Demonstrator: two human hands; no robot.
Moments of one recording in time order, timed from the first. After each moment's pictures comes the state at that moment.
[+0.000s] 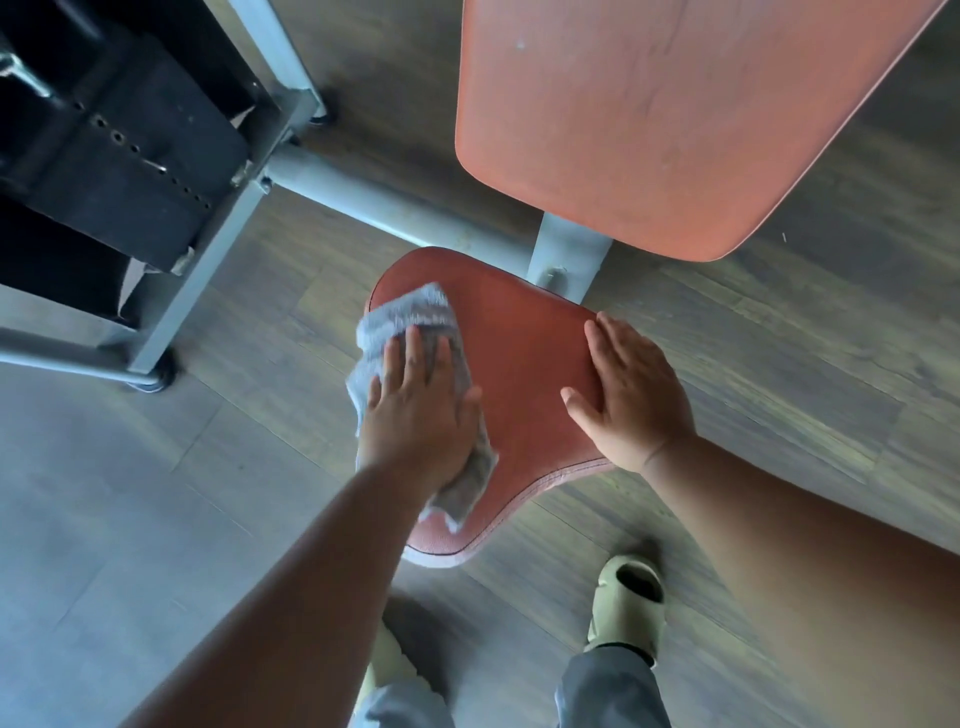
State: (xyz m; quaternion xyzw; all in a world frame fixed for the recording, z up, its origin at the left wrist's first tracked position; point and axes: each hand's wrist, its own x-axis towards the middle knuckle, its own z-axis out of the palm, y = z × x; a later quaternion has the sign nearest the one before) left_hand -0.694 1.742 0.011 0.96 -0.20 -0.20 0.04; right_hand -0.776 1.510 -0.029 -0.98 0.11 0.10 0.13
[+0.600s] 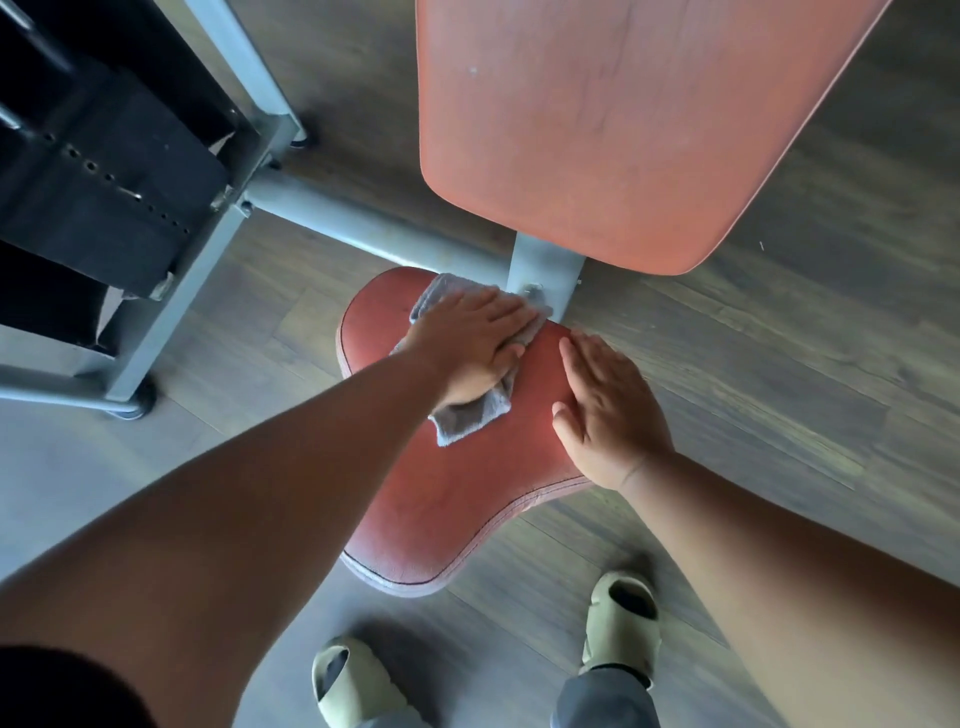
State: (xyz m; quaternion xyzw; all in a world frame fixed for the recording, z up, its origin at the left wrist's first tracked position) left_hand -0.606 1.654 -0.008 0.85 -0.49 -0.20 -0.03; right_hand -0.778 1.507 -0.030 -0.98 0.10 0.10 0.15
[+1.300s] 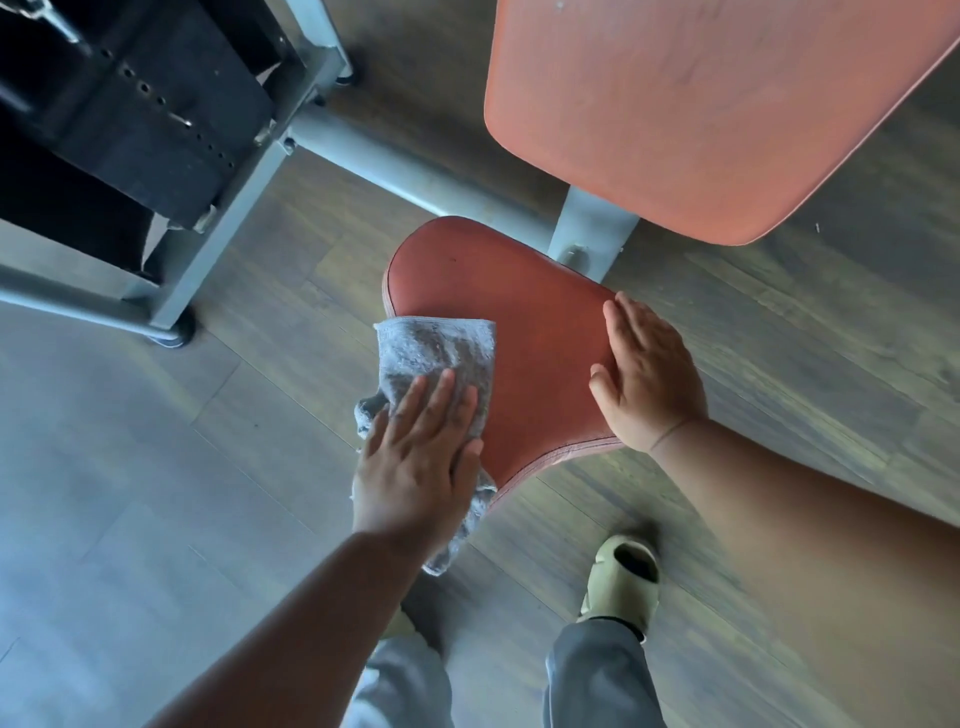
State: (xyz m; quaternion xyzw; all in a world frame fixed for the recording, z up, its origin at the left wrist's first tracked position) left_hand -0.766 1.783 0.028 0.96 -0.24 -0.07 0.14; right_hand -0.775 1.509 -0.026 -0.98 0.09 0.10 0.15
